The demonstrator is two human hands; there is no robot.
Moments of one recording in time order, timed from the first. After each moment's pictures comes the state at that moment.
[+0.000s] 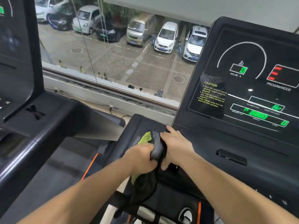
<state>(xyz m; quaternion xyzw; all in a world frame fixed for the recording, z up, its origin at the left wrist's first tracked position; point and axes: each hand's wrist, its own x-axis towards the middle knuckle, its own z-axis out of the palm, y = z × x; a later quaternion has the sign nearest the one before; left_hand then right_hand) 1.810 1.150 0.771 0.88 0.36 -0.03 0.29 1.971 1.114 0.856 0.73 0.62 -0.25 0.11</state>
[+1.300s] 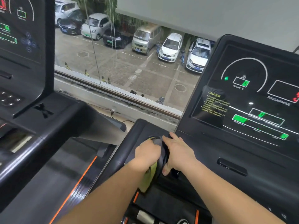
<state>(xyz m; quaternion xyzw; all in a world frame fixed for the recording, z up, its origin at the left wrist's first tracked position) 1.852 1.159 0.775 0.67 0.60 0.07 0.43 1.976 1.115 0.838 0.75 0.60 -0.25 0.11</state>
